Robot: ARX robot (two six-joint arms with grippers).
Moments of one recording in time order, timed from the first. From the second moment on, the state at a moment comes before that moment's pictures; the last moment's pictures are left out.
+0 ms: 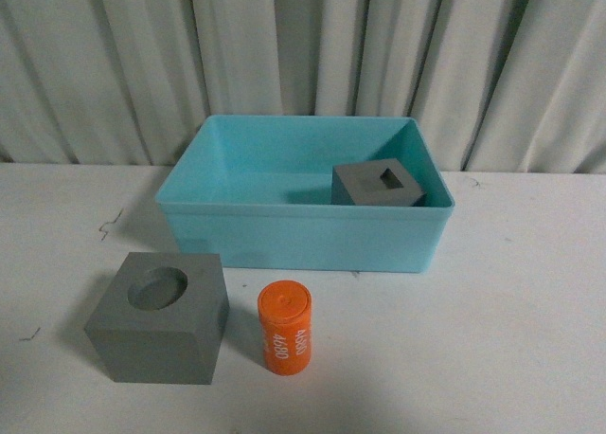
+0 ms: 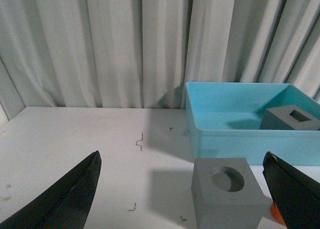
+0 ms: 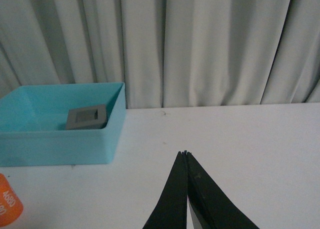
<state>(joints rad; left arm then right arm) 0.00 0.01 0.01 0.00 0.00 -0.01 0.00 0.00 0.01 -0.01 0.00 0.01</state>
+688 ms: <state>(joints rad) 0.00 0.01 0.01 0.00 0.00 -0.01 0.00 0.00 0.01 0.00 0.00 0.01</state>
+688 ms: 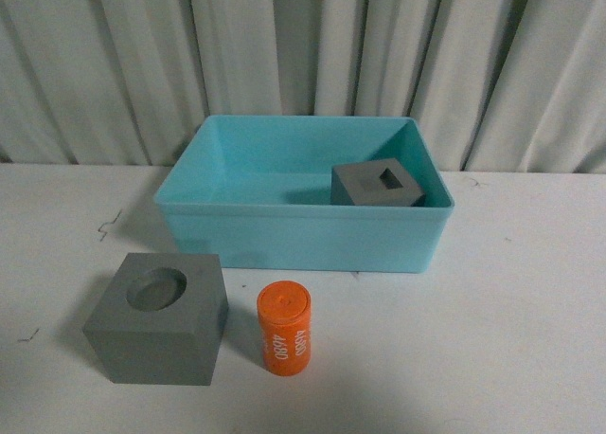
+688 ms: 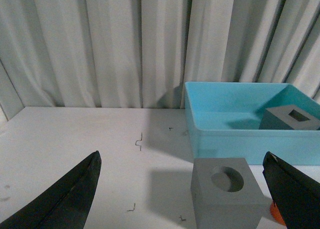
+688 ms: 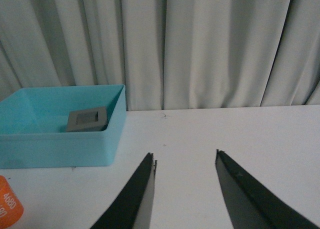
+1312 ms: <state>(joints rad) -0.09 0.48 0.28 -0.39 -0.08 -0.18 0.00 0.00 0.01 0.00 0.00 0.01</state>
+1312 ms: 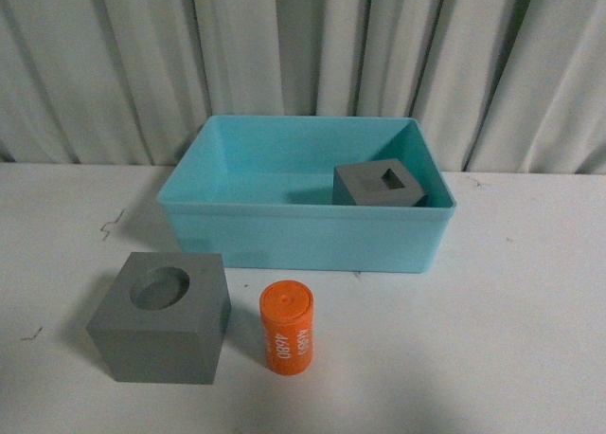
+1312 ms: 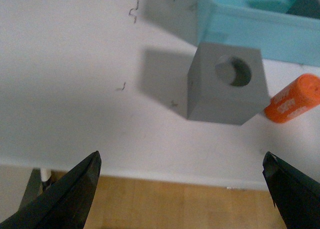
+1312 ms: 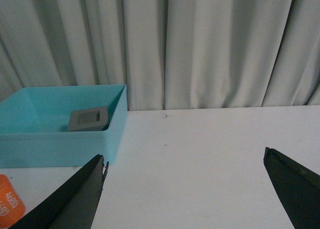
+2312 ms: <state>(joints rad) -0.19 1.54 0.67 0.12 -0.12 -0.03 0.00 0.00 0.01 0.00 0.00 0.01</state>
